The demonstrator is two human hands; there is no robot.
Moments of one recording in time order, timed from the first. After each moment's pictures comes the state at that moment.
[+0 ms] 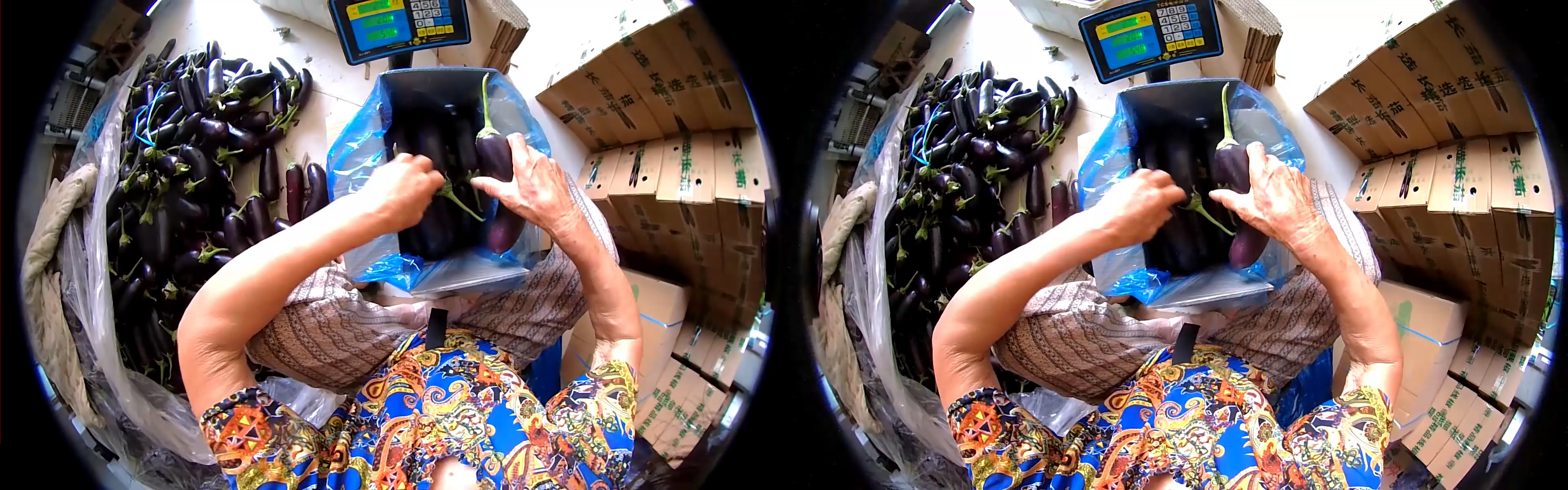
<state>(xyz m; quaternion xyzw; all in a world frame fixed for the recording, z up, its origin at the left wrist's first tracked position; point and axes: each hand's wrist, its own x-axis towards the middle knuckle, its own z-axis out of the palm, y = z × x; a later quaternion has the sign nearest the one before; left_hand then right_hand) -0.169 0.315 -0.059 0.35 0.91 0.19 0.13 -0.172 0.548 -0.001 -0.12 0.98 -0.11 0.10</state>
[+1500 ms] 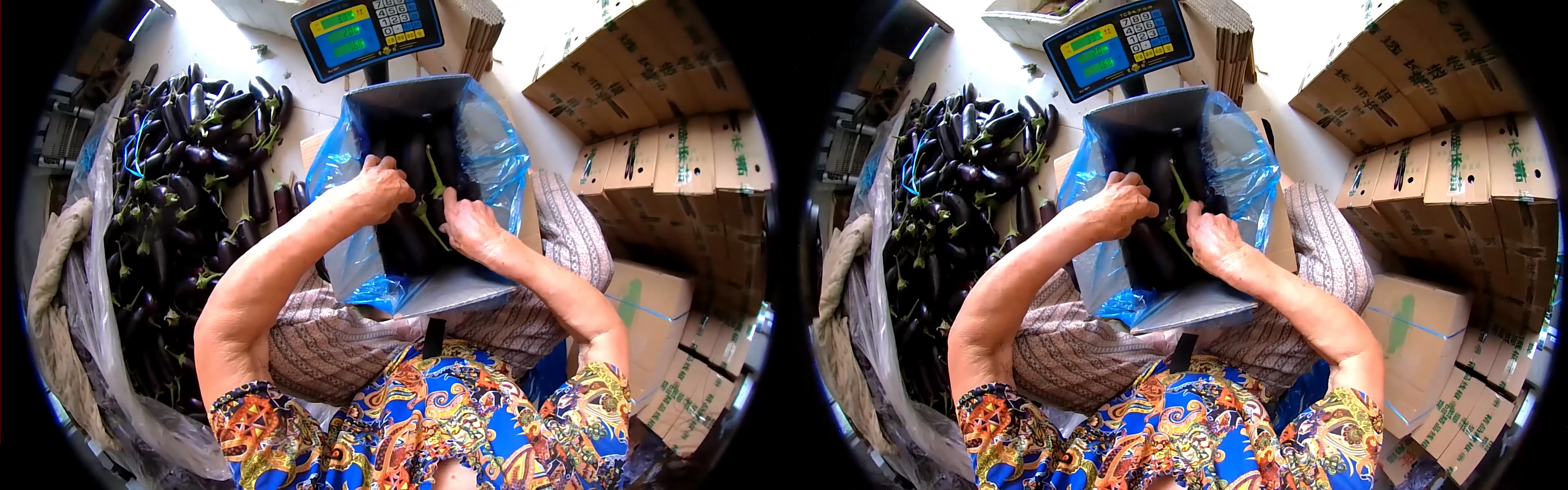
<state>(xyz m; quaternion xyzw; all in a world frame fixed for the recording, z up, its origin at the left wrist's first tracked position) -0.206 0.318 -0.066 0.42 0.88 0.02 0.22 -0.145 0.527 -0.088 -0.19 0.95 -0.13 0.21</state>
